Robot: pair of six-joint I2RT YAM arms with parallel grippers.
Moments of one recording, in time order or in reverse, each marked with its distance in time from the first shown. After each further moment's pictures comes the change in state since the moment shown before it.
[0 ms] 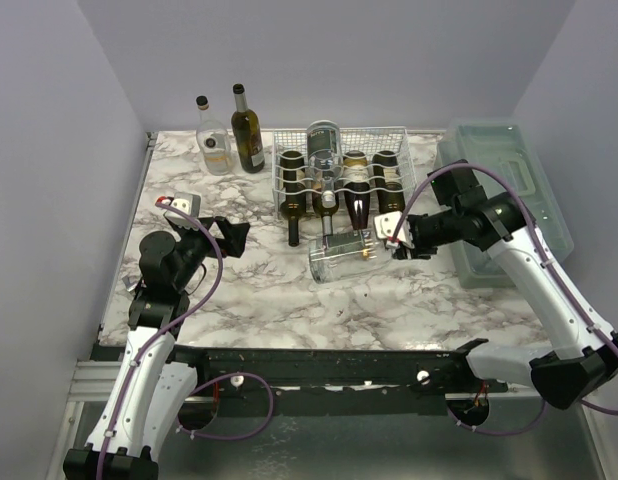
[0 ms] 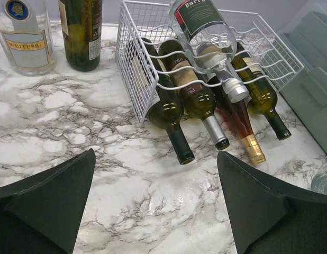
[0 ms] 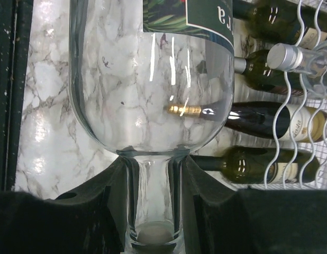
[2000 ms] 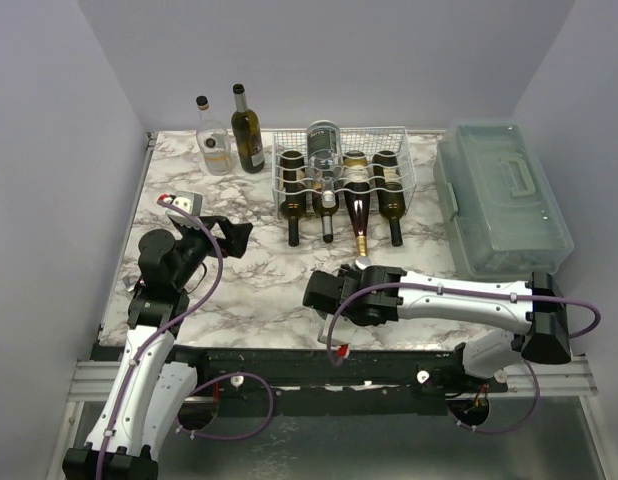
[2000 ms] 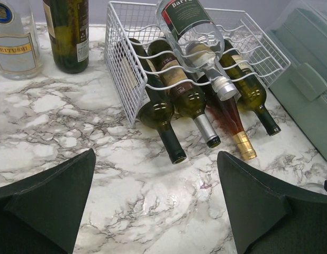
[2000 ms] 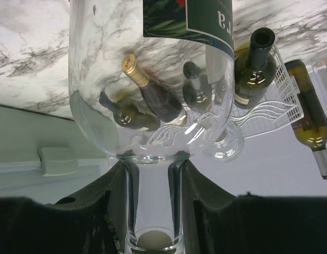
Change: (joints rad) left arm 0.000 0.010 0.016 -0.002 0.045 -0.008; right arm 0.867 0.272 -0.123 0.094 1.146 -0.361
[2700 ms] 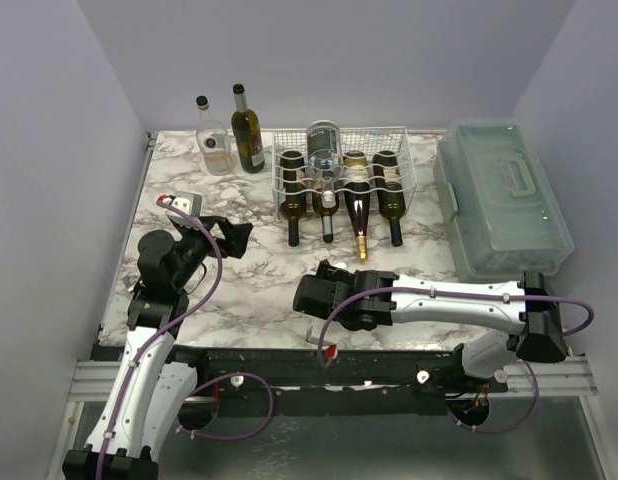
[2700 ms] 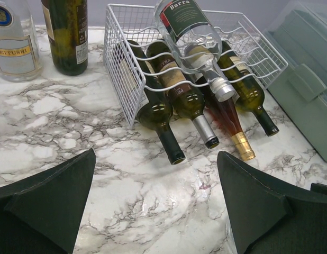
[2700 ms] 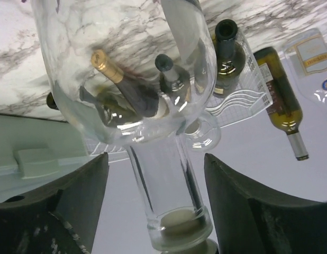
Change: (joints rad) left arm 0.000 -0.008 0.000 0.000 0.004 -0.003; right arm 0.041 0.040 0.026 0.079 0.056 -0.006
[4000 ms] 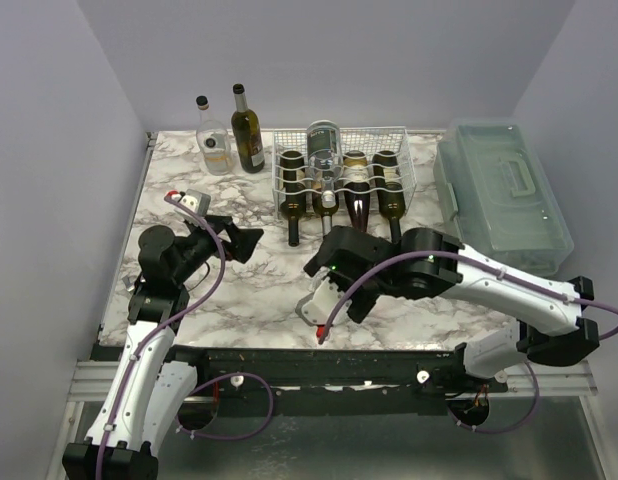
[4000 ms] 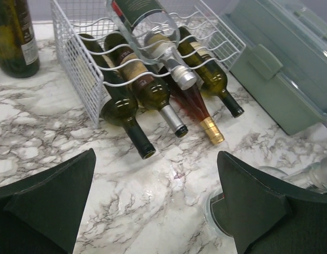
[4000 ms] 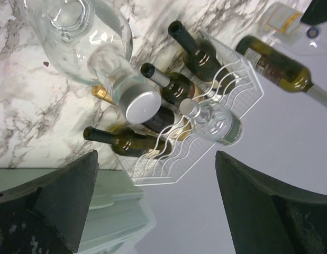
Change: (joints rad) left arm 0.003 0.039 0.016 0.013 0.160 -0.005; right arm -0.027 -0.053 0.446 -0.292 -0.290 0.332
